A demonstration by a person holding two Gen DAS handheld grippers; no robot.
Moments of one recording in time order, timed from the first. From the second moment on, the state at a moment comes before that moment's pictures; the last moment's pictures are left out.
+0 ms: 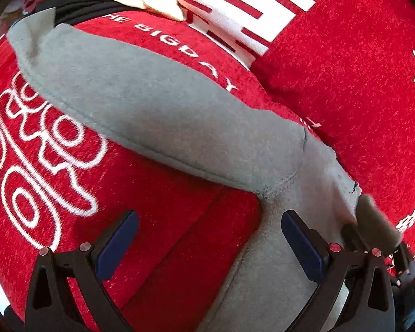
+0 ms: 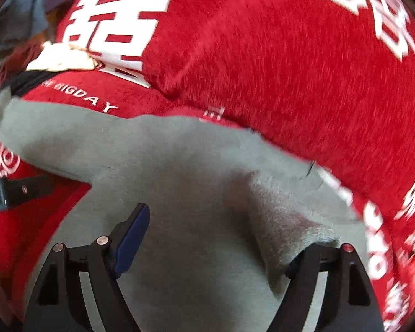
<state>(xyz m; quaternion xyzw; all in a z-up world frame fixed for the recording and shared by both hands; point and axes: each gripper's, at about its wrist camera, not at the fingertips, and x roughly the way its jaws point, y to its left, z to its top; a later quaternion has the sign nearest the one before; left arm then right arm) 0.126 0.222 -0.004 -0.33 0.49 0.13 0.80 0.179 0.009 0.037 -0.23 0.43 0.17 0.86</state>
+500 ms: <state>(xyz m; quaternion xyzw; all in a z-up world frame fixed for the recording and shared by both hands) 0.123 0.231 0.033 -0.30 0.47 0.15 0.82 0.136 0.036 -0.014 -0.59 0.31 0.12 0.73</state>
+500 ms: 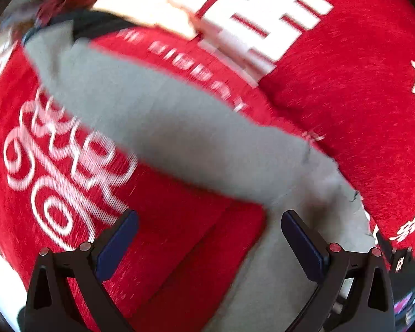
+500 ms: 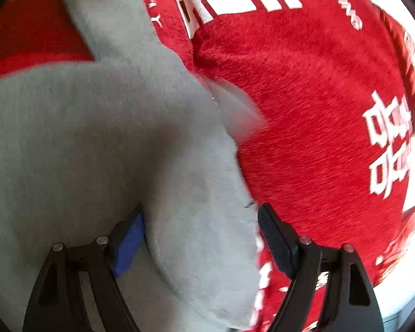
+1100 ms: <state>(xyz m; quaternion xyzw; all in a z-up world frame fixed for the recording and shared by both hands) 0.235 0.035 -0.007 -0.12 0.56 0.01 0.82 0.243 -0.256 0.005 -0.02 0.55 0.07 0.83</state>
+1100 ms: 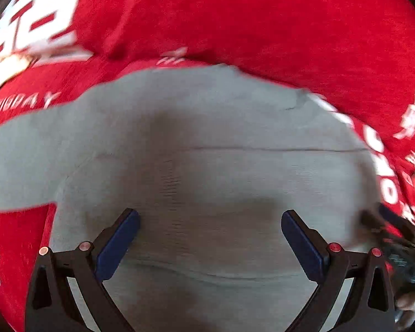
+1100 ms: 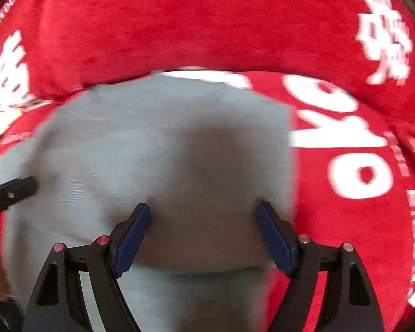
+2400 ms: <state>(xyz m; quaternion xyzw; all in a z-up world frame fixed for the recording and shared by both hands) 0.174 0.025 -0.019 -0.04 0.48 -0.01 0.88 0.282 -0.217 -0.005 -0.04 0.56 0.07 0.83</state>
